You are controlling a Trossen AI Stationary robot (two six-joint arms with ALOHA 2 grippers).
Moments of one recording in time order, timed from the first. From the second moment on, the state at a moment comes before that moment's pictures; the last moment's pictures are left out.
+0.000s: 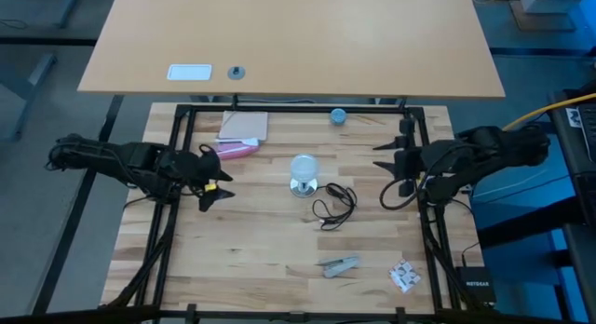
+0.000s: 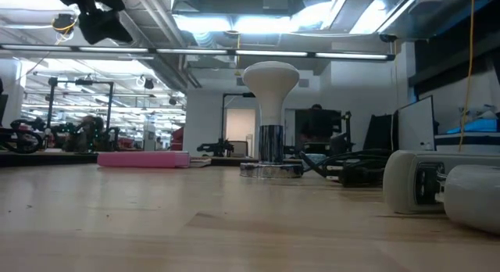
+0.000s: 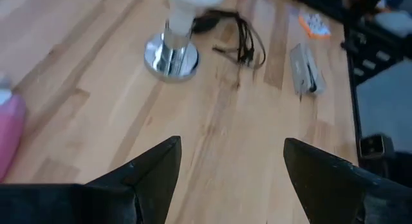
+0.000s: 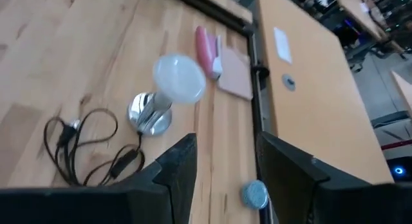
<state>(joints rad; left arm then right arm) -0.17 0.77 0.78 -0.67 -0.15 -0.52 0.31 0.97 1.33 -1.04 0.52 -0.27</state>
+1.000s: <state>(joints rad) -0.19 0.90 0.31 0.32 -0.47 -0.53 0.31 1.11 0.23 0.74 0.57 -0.24</state>
